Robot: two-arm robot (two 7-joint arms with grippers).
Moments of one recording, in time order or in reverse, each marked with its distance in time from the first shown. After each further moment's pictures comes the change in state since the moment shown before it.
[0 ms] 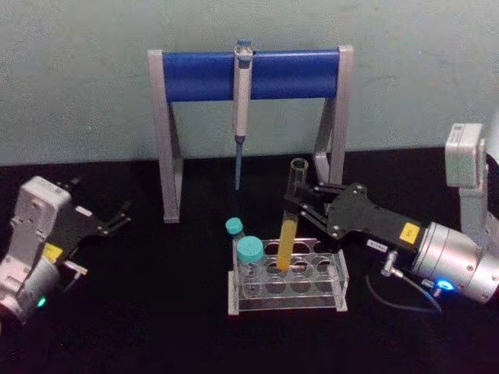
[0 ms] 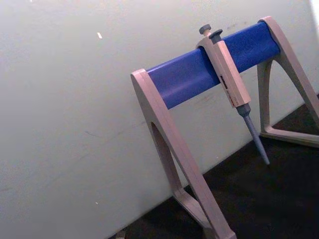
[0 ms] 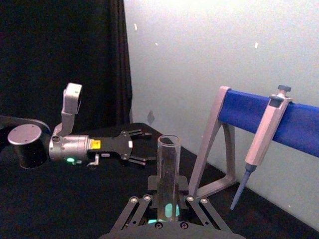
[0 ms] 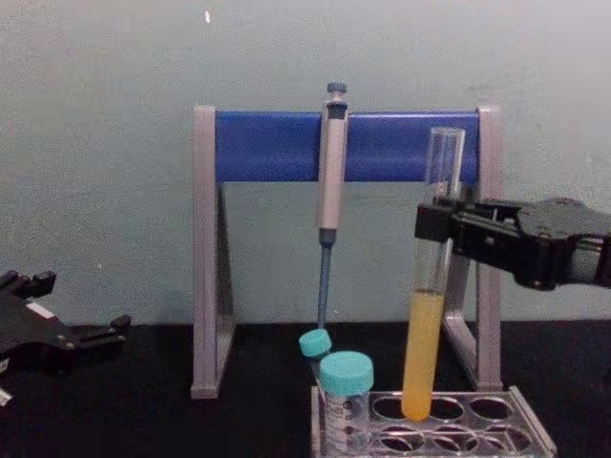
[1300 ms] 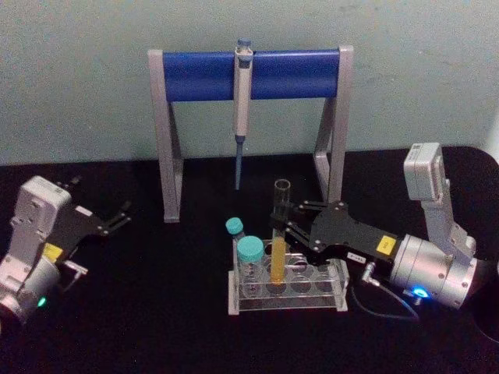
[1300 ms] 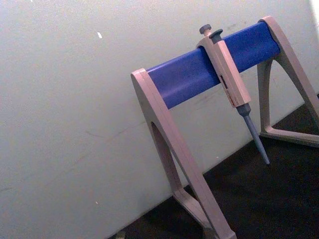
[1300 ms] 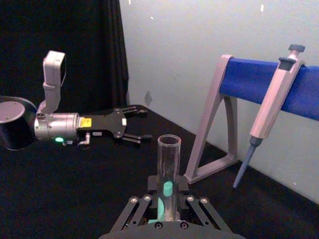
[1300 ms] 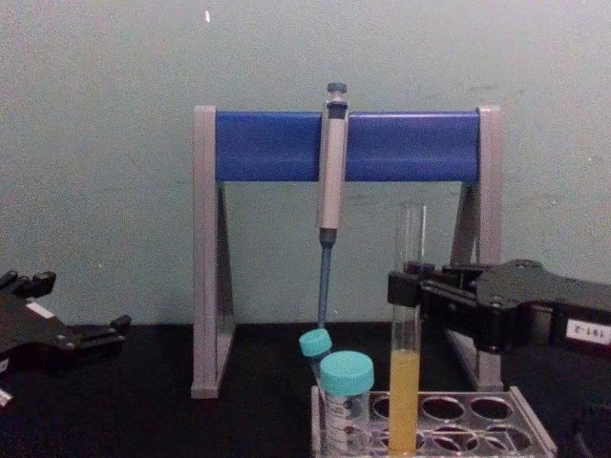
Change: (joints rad) left arm 0.000 0.000 0.000 0.000 0.000 0.000 0.000; right arm 0.047 -0.060 -0.054 0.122 -0.060 0.001 0.000
